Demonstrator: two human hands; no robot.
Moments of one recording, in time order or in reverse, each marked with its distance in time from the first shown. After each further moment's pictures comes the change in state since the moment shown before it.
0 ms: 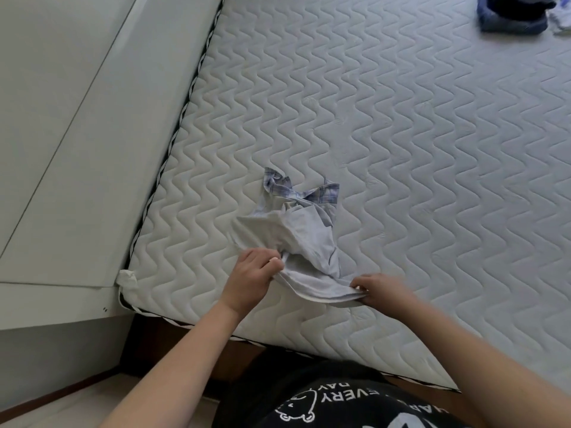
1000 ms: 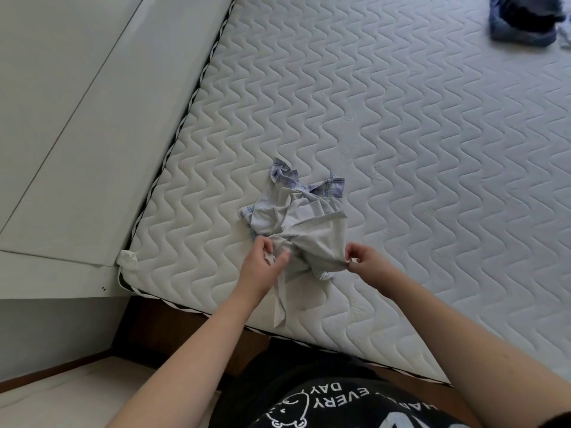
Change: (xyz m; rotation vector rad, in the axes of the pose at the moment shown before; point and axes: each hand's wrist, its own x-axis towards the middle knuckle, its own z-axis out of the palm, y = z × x) left_hand -0.014 0.026 0.002 -0.723 -0.020 -0.935; right_hand 0.022 -0.039 -0.009 0.896 0.140 0.140
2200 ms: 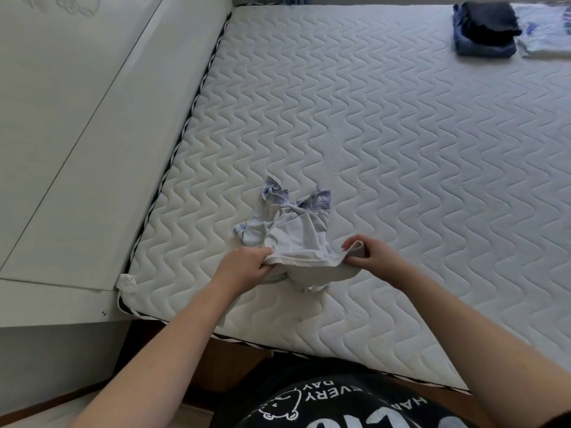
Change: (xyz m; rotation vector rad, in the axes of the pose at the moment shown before) left_hand 0.021 0.030 -0.025 0.935 -0.204 0.450; right_hand -0.018 -0.004 -0.053 -0.032 0.039 -0.114
